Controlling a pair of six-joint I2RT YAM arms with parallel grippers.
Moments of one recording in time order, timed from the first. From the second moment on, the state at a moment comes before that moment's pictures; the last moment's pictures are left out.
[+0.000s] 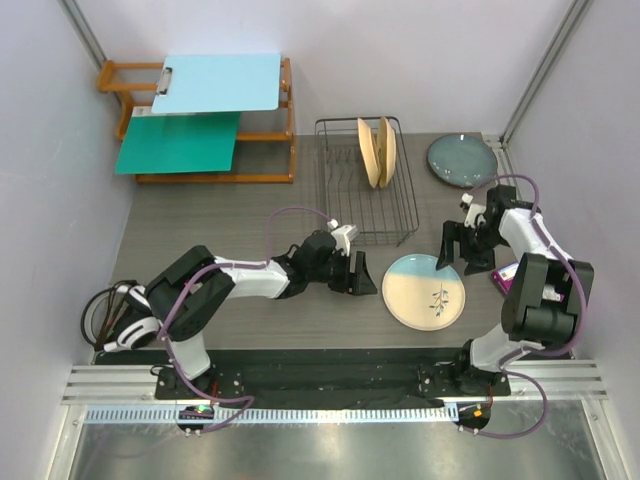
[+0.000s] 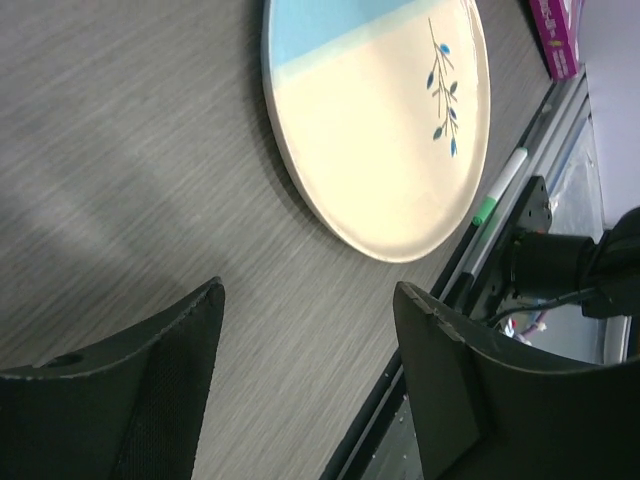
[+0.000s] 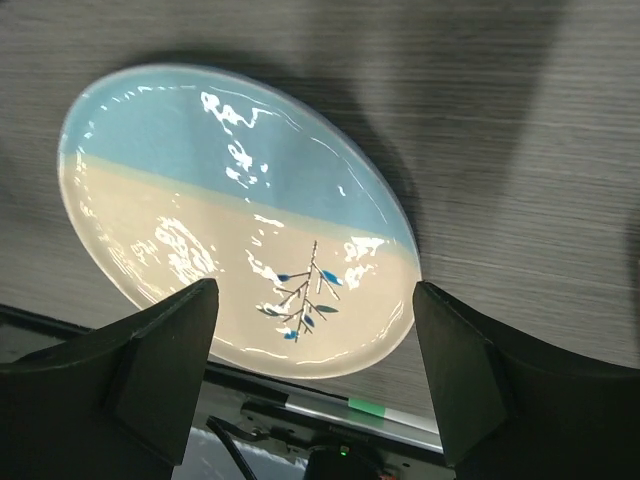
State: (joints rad) left arm -0.87 1.78 0.86 0.35 0.36 -0.68; right arm -0.21 1.53 1.06 -0.89 -0.31 -0.11
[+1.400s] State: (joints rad) left arm -0.73 1.75 0.75 0.35 0.32 -0.85; right arm -0.09 1.80 0.95 -0.78 -0.83 0.01
